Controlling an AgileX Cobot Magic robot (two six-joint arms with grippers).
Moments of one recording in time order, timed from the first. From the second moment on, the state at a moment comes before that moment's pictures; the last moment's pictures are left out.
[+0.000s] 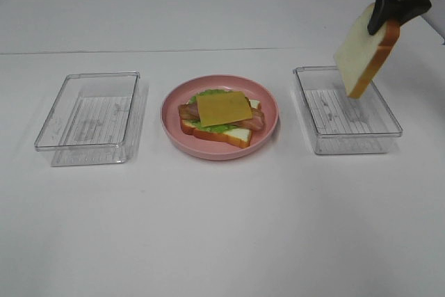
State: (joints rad) left arm -0.23 0.00 -0.50 -0.02 1.06 0.05; right arm 0.04 2.07 -1.92 0.20 1.22 0.05
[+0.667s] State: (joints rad) left arm -0.23 0.00 -0.50 -0.02 1.06 0.05; right arm 0.28 1.98 -1.70 0.52 1.03 0.00
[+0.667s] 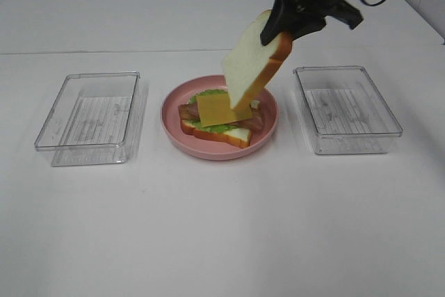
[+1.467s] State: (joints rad) left arm -0.23 0.00 -0.50 -0.02 1.06 0.05; right arm 0.31 2.19 -1.62 0.88 0.74 -0.05
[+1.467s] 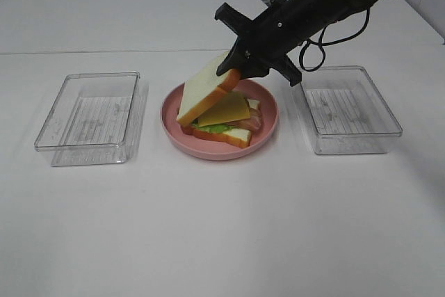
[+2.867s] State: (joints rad) left arm -0.23 0.00 -0.50 -0.02 1.06 0.05; right arm 0.31 1.90 -1.62 0.11 1.16 0.03
